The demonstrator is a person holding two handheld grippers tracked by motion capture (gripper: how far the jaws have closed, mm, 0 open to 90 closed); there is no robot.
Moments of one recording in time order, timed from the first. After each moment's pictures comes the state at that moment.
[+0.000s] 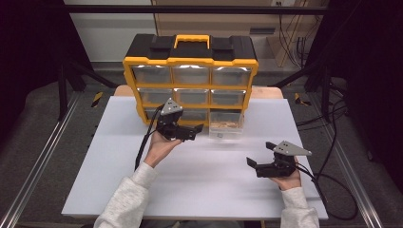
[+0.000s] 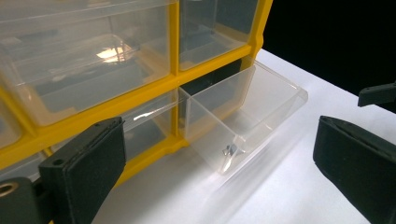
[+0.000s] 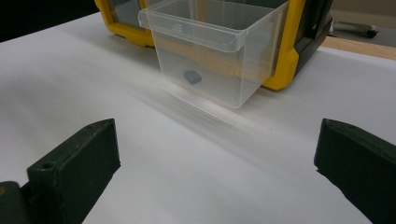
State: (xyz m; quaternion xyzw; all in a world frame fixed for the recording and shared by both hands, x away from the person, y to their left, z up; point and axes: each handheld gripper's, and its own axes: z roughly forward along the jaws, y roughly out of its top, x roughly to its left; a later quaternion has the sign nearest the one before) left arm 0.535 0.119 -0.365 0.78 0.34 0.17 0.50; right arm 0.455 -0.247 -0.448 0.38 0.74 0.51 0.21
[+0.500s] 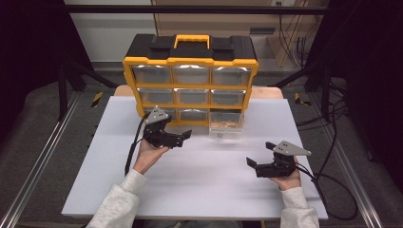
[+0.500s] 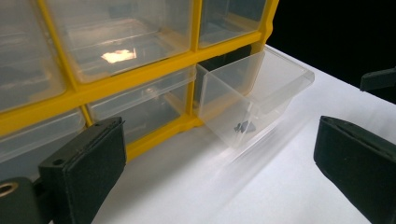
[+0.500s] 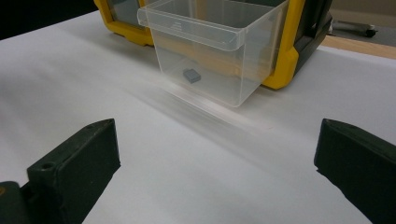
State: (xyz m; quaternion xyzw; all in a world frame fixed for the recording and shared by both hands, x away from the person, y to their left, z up) left arm 0.520 0.154 -0.381 0.77 0.34 0.18 0.51; right arm 0.455 -0.246 -0.448 0.39 0.74 0.50 0.22
